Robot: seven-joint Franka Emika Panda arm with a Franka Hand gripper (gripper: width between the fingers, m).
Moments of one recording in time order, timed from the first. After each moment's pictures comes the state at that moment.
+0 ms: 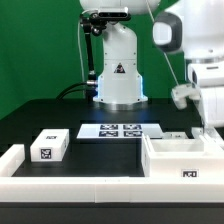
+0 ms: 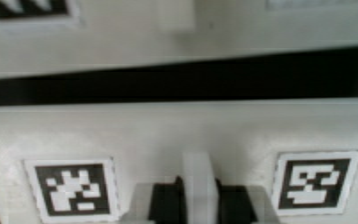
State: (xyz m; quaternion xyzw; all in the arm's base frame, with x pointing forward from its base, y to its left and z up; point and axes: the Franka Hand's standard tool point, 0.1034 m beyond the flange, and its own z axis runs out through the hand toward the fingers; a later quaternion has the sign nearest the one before) arm 0.430 0.178 0.042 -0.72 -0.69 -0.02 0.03
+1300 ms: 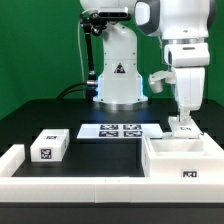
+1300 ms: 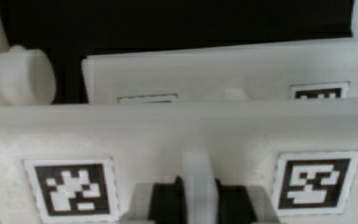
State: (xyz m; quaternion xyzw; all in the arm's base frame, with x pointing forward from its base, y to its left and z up) arm 0.448 0.131 0.057 -0.72 -0.69 -0.02 0.01
